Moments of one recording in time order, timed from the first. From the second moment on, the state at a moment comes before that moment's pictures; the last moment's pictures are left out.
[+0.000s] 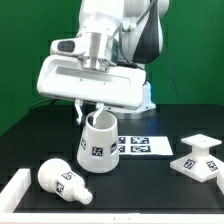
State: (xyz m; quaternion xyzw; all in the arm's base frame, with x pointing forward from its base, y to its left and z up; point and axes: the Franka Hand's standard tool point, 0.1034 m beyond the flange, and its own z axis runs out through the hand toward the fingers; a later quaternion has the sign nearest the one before) arm 0.476 -0.100 0.102 0.97 0.08 0.23 0.09
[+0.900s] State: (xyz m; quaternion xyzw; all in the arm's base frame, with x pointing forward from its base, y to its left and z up) arm 0.473 -0.097 0.092 0.97 0.05 0.21 0.09
